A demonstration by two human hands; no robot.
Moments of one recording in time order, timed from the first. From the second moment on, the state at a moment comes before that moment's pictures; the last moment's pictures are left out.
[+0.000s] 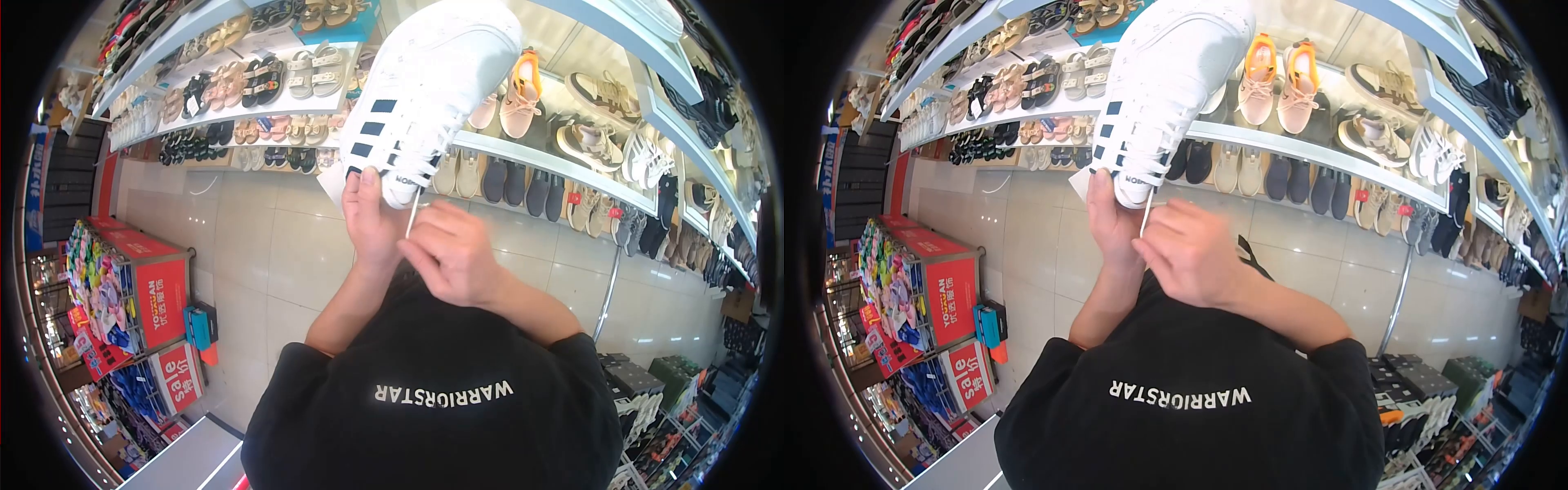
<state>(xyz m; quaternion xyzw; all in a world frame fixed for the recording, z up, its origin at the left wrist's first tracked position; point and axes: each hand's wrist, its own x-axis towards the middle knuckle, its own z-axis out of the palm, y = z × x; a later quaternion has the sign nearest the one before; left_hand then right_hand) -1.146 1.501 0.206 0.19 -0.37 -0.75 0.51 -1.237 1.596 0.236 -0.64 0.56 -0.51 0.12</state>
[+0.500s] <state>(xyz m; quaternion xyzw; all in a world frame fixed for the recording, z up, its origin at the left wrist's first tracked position) -1.116 1.471 0.218 0.12 -0.45 -0.71 0.52 -1.287 1.619 0.262 -0.60 0.61 -0.47 0.22</state>
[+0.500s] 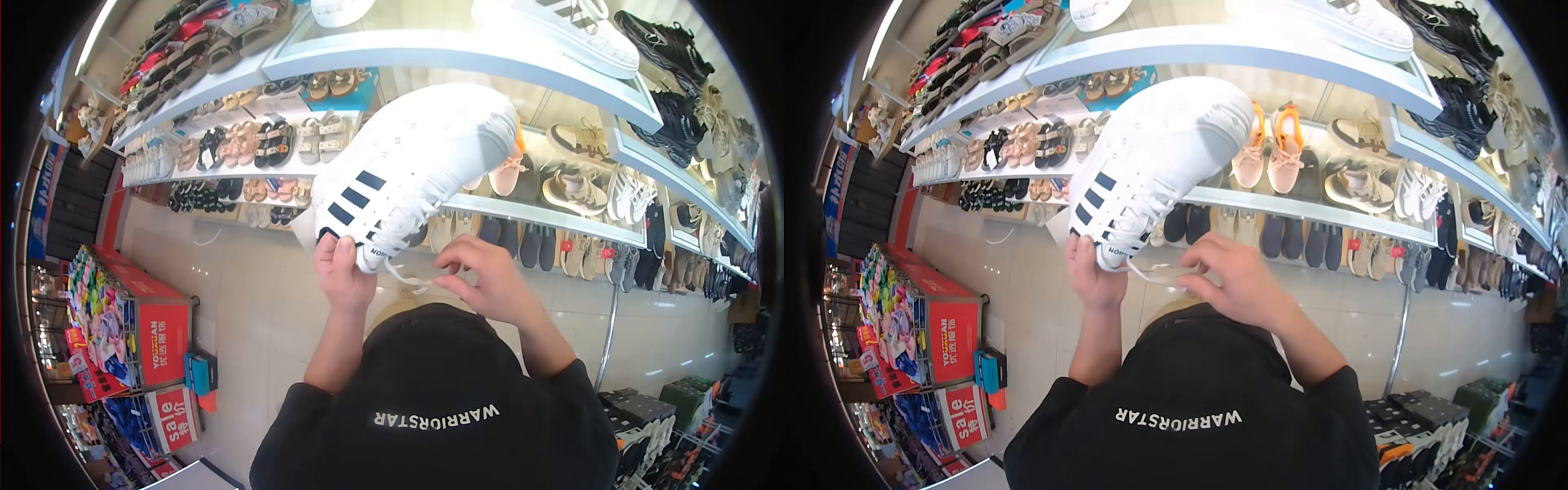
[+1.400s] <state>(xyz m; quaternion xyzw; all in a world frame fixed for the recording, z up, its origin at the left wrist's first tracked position) -1.224 1.452 0.485 0.00 -0.95 -0.23 0.20 -1.328 1.585 0.347 -0.52 0.58 -0.58 0.24</state>
